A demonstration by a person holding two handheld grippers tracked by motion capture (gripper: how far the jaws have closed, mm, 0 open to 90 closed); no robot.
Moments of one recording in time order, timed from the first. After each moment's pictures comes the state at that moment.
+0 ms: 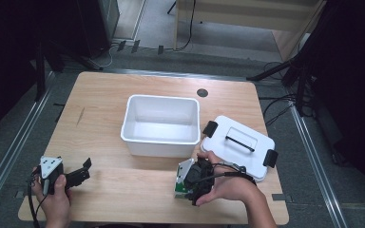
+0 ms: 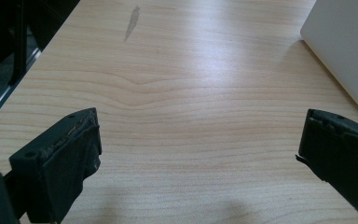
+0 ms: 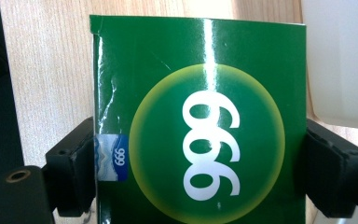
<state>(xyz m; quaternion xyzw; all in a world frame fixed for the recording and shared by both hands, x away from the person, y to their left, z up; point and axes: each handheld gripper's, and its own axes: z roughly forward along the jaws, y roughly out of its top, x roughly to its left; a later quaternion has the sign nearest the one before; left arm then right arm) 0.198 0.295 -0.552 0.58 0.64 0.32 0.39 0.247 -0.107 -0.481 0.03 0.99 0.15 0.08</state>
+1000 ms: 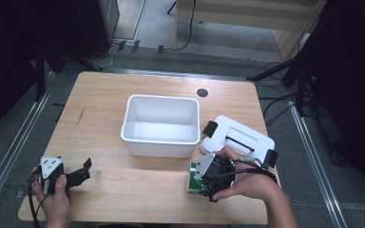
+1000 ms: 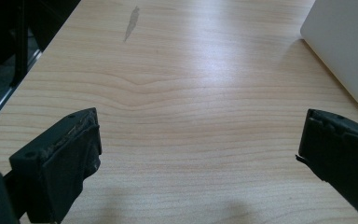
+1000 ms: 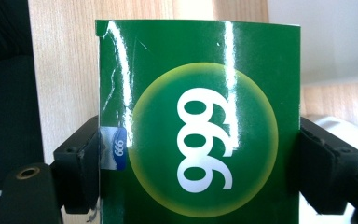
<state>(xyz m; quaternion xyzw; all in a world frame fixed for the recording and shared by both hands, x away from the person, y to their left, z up) 0.198 0.294 -0.551 0.58 0.63 0.32 0.39 0.251 -0.149 -0.447 0.02 0.98 0.16 0.08</state>
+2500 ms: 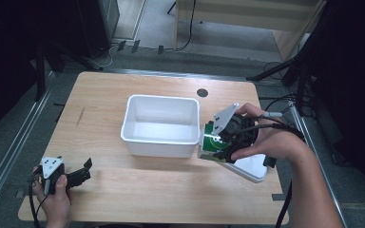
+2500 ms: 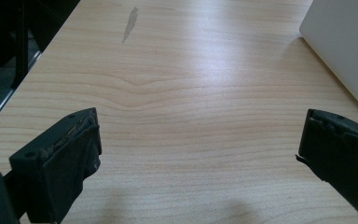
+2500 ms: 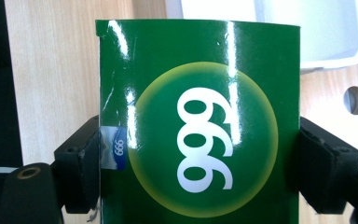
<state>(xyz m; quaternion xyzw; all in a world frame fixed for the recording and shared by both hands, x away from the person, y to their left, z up) 0.198 0.293 -0.551 0.58 0.63 0.33 0.39 0.309 -0.169 -0.341 0.03 0.98 0.17 0.11</state>
